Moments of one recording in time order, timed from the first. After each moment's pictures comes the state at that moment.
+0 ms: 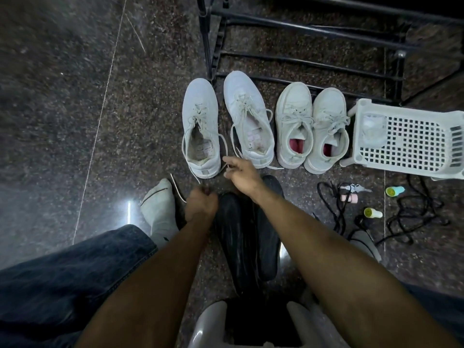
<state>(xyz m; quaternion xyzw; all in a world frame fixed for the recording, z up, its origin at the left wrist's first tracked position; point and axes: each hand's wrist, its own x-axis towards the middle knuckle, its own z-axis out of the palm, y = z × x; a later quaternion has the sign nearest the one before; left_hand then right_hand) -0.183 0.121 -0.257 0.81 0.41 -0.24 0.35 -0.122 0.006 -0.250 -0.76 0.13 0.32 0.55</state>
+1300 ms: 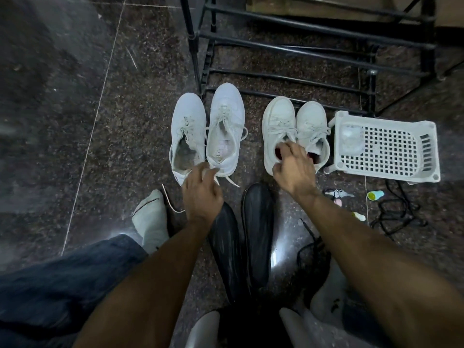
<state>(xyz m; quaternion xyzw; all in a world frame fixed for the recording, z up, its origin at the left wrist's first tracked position) -0.169 0.104 -0.241 0.96 0.04 0.08 0.27 -0.108 -0.117 -0.220 -0.98 0.01 0.11 0.13</state>
